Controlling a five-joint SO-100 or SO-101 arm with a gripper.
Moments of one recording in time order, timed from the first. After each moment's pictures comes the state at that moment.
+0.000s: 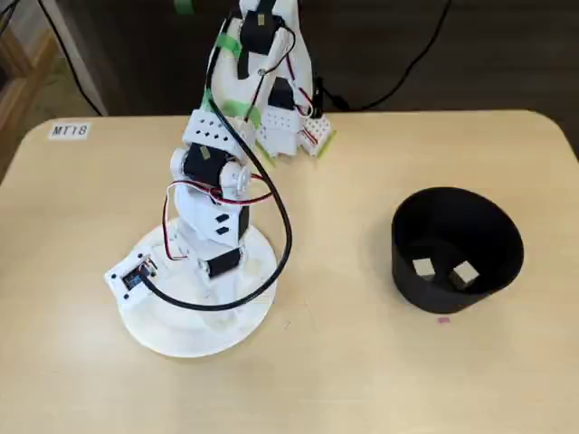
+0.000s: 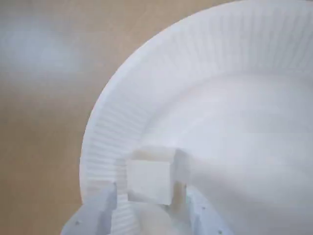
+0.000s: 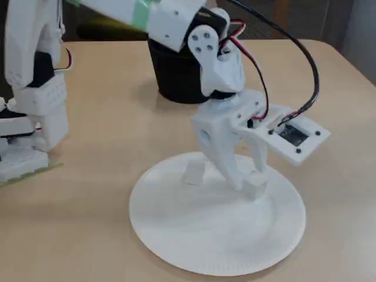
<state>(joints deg) 19.5 74.4 89.3 54.3 -60.9</state>
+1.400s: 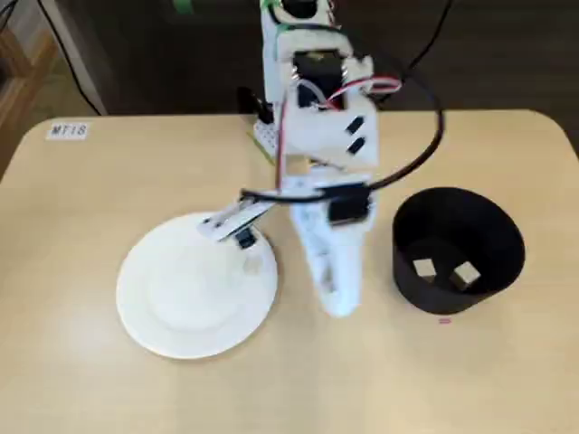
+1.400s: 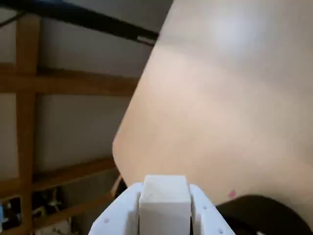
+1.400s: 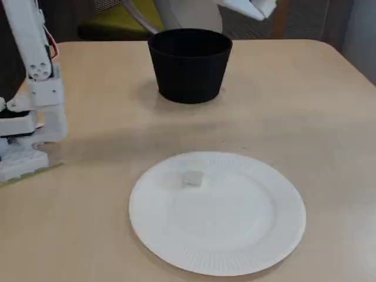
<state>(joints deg) -17.3 98.5 78.3 59.2 -18.4</state>
